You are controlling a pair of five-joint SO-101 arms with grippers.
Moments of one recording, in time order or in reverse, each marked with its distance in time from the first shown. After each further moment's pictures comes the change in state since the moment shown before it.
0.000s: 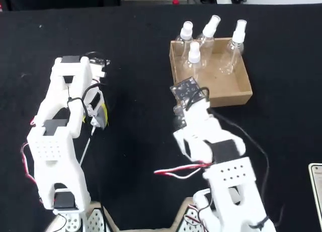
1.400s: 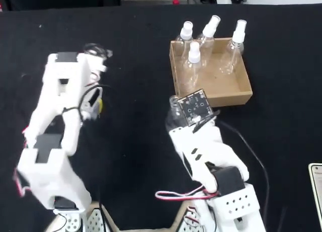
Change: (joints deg) left arm 0.4 -22.2 9.5 0.4 2.3; right arm -6.2 -21.6 6.2 -8.9 -5.3
